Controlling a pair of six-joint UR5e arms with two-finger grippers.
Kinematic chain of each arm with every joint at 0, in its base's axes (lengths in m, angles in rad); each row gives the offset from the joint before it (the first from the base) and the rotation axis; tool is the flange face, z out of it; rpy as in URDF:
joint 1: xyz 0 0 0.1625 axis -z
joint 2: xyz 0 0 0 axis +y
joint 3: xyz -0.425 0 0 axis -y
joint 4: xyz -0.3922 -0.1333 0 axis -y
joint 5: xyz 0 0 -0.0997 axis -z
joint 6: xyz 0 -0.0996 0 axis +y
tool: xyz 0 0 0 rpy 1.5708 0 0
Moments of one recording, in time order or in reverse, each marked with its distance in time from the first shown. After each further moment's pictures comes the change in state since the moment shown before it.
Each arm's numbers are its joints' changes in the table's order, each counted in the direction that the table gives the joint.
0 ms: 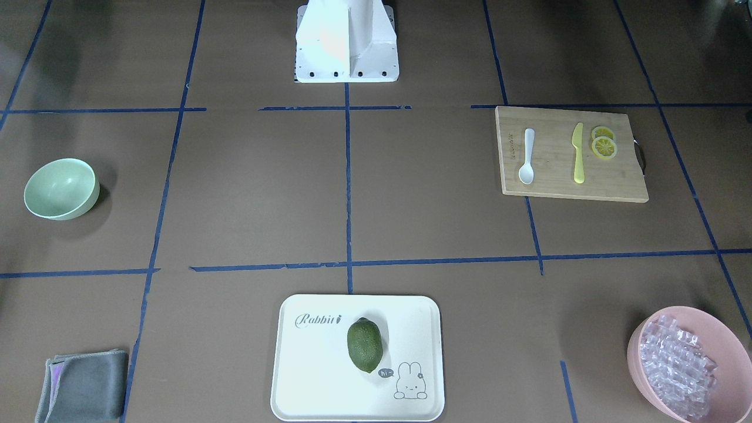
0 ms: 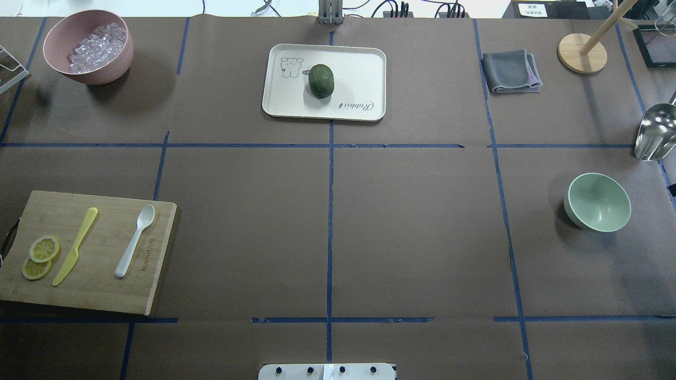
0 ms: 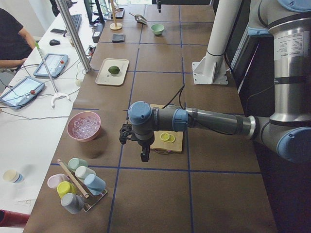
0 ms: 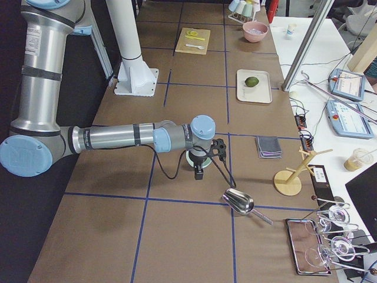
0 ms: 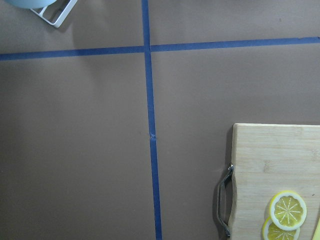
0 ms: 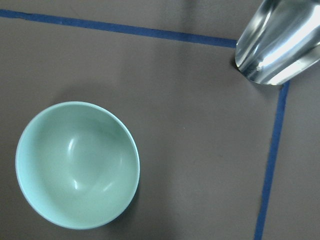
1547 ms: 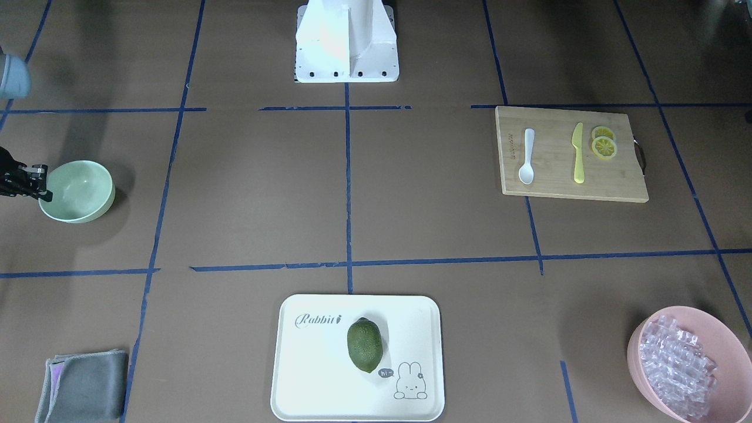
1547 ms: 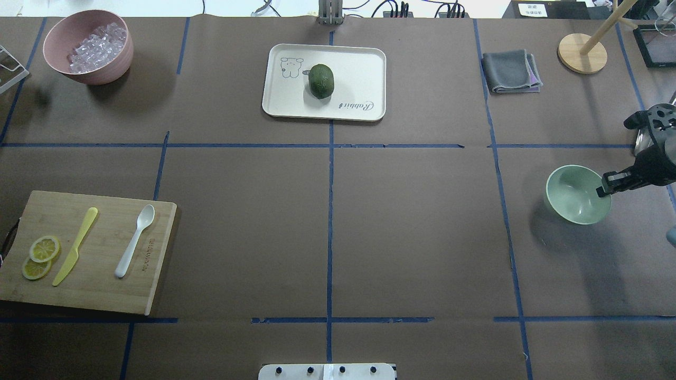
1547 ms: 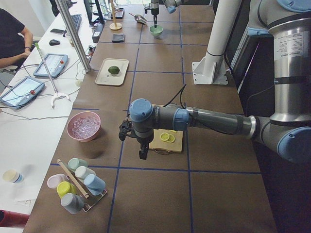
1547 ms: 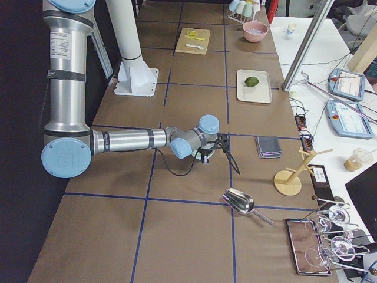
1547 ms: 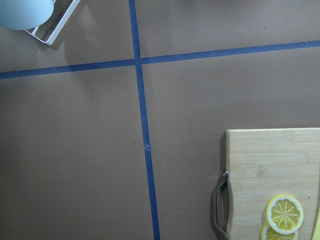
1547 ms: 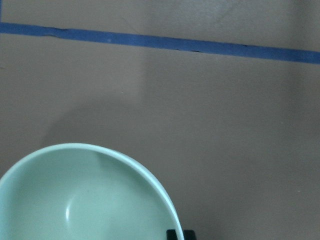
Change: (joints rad) left arm -0.002 -0.004 -0.020 -0.037 -0.008 0.000; right arm 0.220 -0.107 -0.128 0.308 -0.026 -0.364
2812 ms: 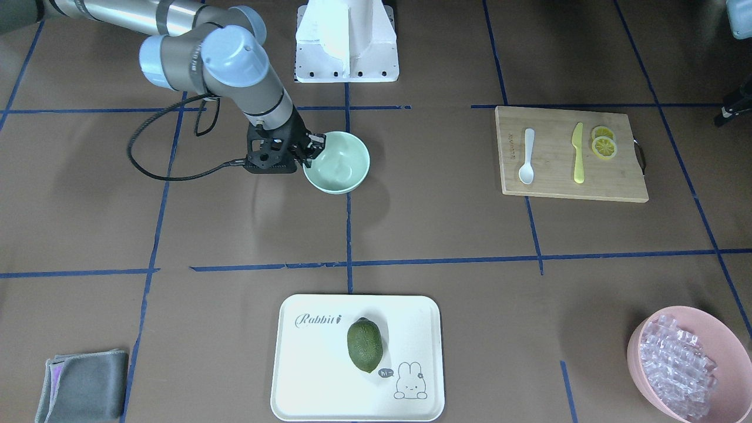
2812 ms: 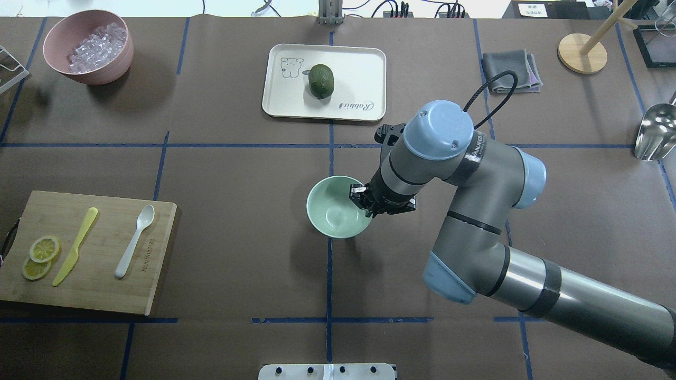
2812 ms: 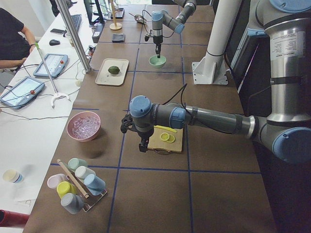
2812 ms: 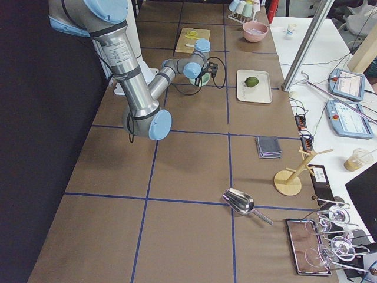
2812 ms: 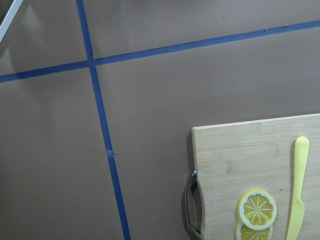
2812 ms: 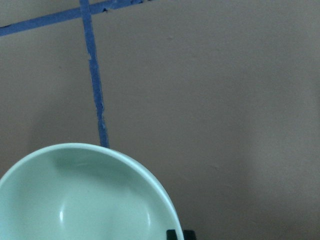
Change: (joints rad) left arm -0.086 0.000 -0.007 -0.057 -0.032 0.010; right arm 0.512 -0.664 -0.023 -0.317 -0.292 -0.767
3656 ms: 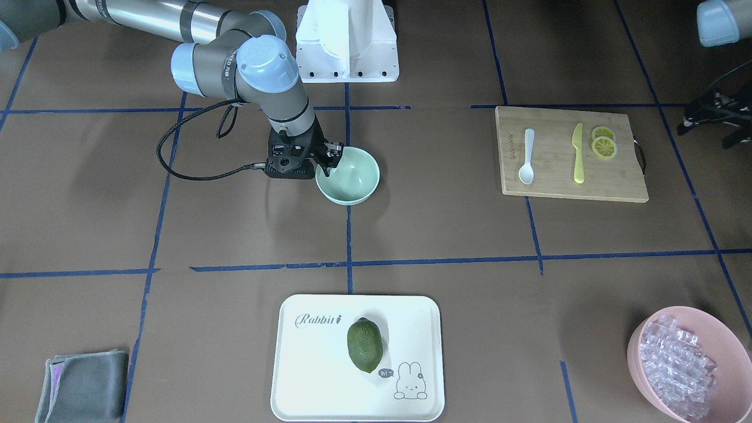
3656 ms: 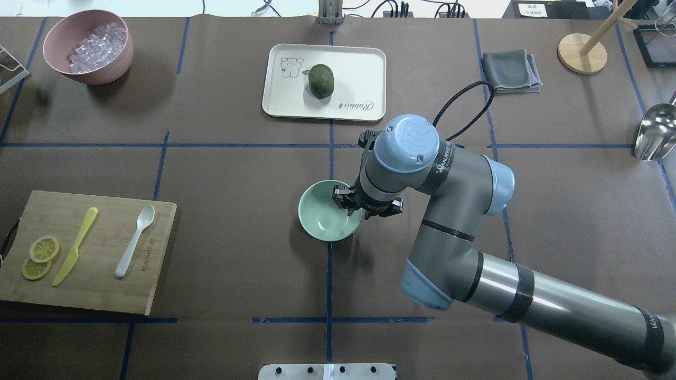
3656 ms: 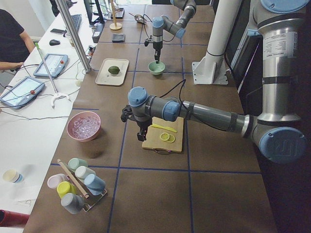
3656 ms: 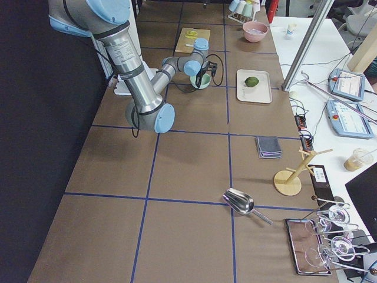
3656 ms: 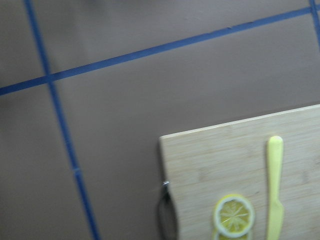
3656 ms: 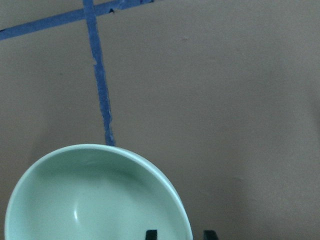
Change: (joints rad) left arm -0.166 0.061 -0.018 -0.067 0.005 0.138; right arm 0.029 -0.036 -0.039 -0.004 -0.061 -0.032
